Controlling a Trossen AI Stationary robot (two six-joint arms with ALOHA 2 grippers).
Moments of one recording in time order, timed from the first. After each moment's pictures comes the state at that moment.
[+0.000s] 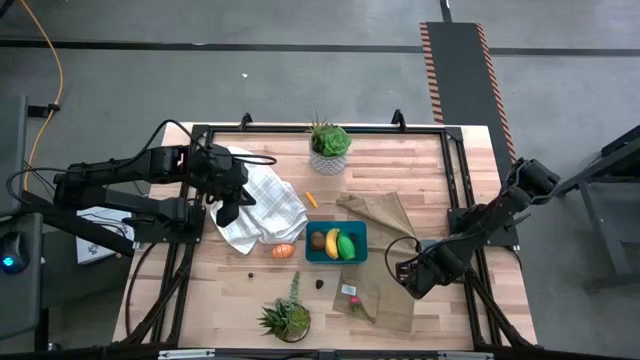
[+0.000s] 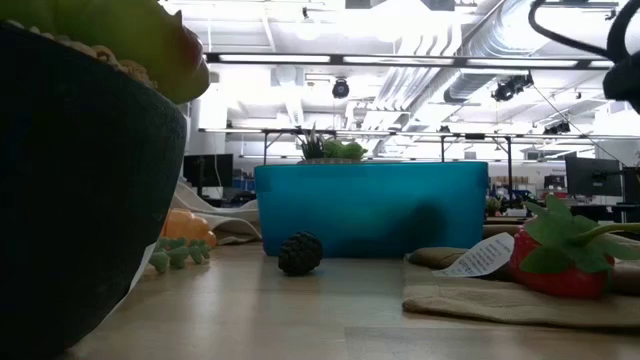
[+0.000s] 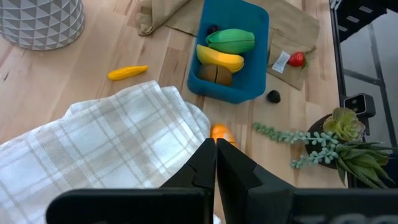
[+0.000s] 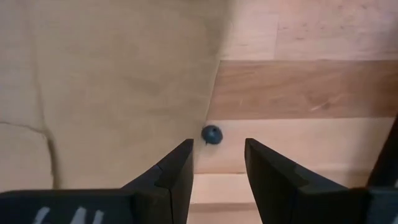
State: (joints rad) left arm 0.26 0.91 0.98 -0.92 0.20 -0.19; right arm 0.71 1.47 0.87 -0.88 -0.10 2.28
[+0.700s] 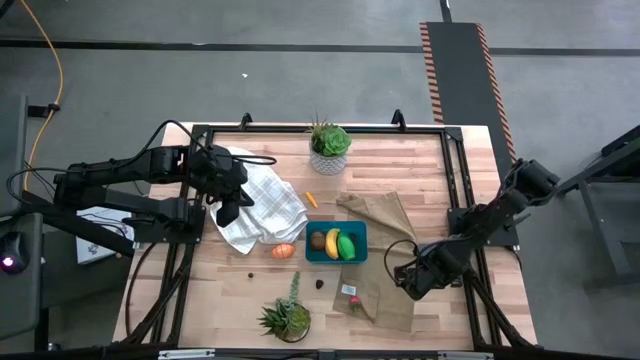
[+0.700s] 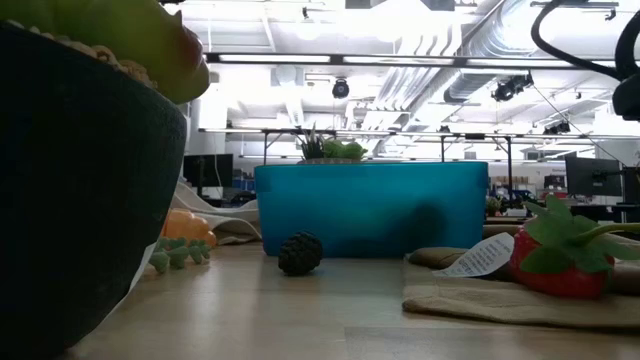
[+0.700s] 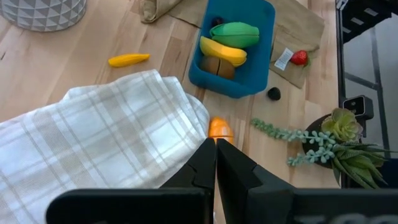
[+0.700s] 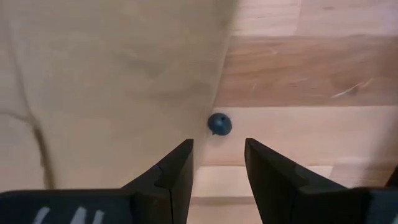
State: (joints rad) left arm 0.26 0.92 0.98 -0.95 0.20 -0.24; right arm 0.71 1.49 0.82 -0.75 -0.14 2.29
